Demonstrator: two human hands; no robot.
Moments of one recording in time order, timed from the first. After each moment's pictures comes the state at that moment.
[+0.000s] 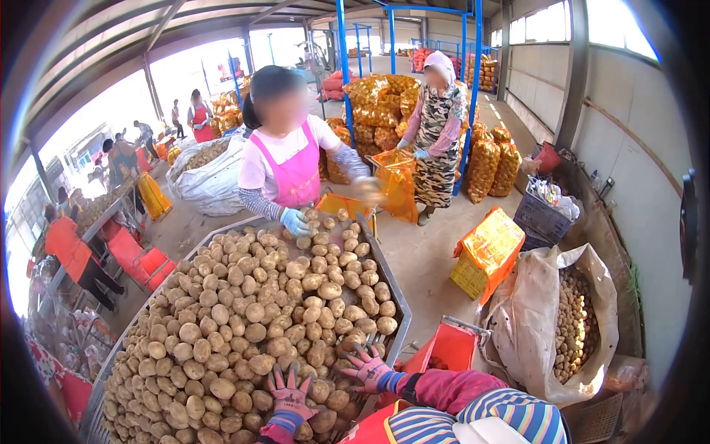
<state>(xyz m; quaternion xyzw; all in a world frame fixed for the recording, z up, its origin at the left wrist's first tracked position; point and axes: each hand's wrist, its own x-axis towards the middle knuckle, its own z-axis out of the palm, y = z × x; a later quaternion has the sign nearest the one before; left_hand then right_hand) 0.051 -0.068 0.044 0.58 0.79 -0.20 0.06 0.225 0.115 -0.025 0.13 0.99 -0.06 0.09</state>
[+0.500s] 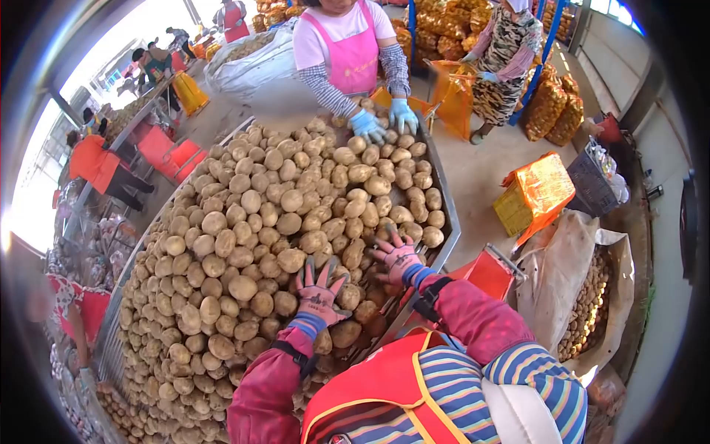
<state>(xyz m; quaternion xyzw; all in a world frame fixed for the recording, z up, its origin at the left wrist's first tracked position) 0.040 -0.058 0.033 0.58 0.81 -0.10 0.08 0.178 0.157 -0.032 0.15 0.98 -0.09 0.03</state>
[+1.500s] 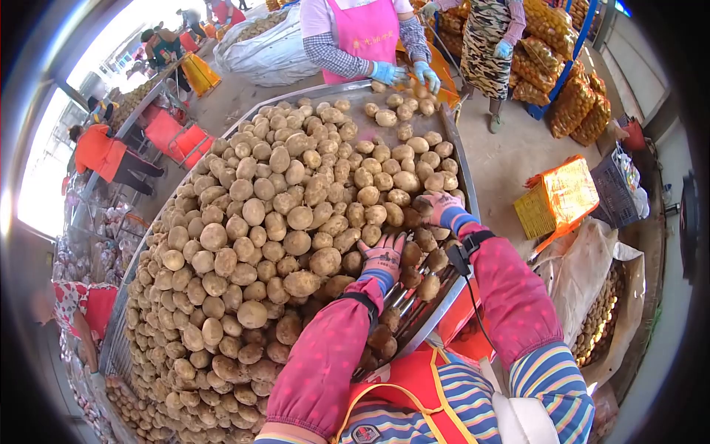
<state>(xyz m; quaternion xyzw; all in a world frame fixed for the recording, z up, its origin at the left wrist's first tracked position) 0.044 0.122 -0.024 0.57 0.80 -0.07 0.17 0.117 0.322 -0.004 0.31 0.93 -0.13 0.17</state>
